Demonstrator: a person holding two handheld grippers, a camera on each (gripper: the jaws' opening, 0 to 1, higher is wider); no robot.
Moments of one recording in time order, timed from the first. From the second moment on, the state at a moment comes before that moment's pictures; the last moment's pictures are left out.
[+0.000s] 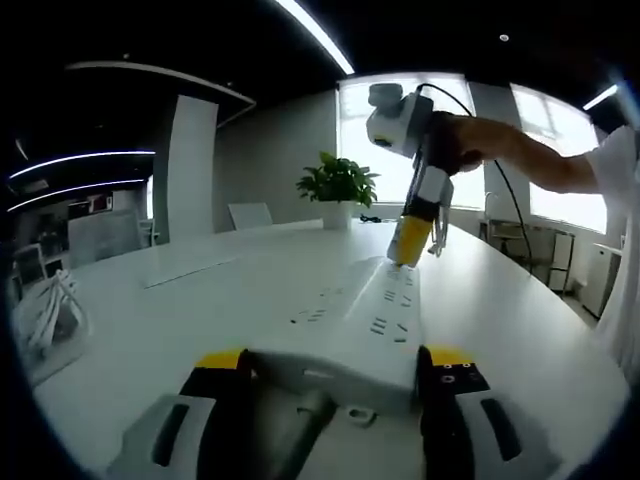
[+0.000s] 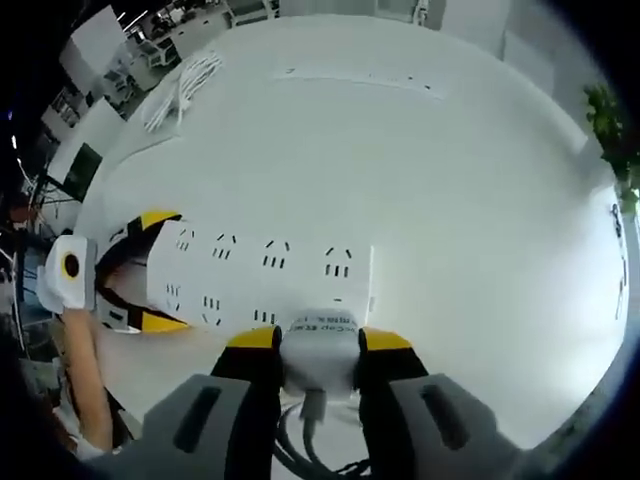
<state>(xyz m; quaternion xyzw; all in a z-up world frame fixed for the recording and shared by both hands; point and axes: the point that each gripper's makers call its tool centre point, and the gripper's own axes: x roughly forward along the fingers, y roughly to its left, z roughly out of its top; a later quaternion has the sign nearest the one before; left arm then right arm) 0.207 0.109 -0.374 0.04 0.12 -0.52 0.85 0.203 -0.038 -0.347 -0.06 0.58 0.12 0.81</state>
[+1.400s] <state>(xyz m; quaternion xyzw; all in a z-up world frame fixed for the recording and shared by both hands) 0.208 0.109 -0.373 0.04 0.12 -0.52 0.85 0.180 -0.039 -0.332 -0.04 0.55 0.13 0.83</state>
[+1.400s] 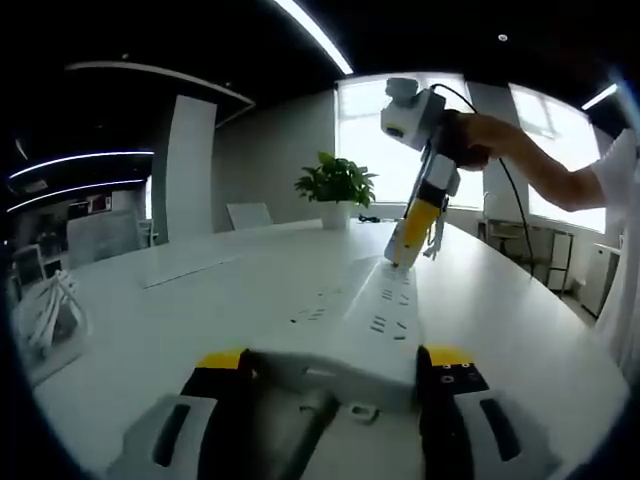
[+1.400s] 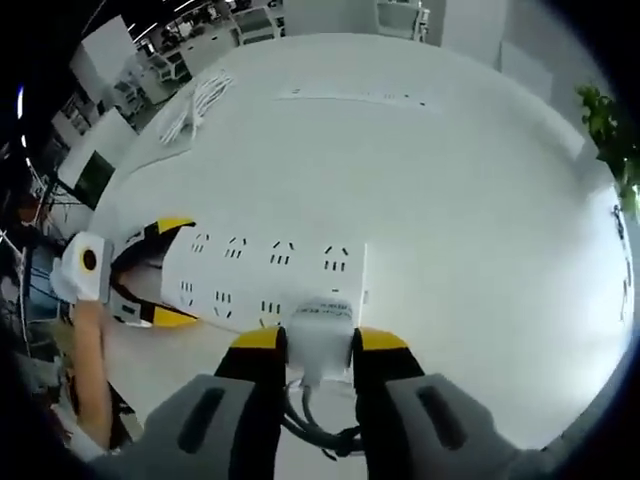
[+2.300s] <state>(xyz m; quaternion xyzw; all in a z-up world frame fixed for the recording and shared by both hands) 0.209 0.112 -0.374 0.04 0.12 -0.51 0.85 0.206 -0.042 -0.340 -0.03 0.59 0.11 0.80</state>
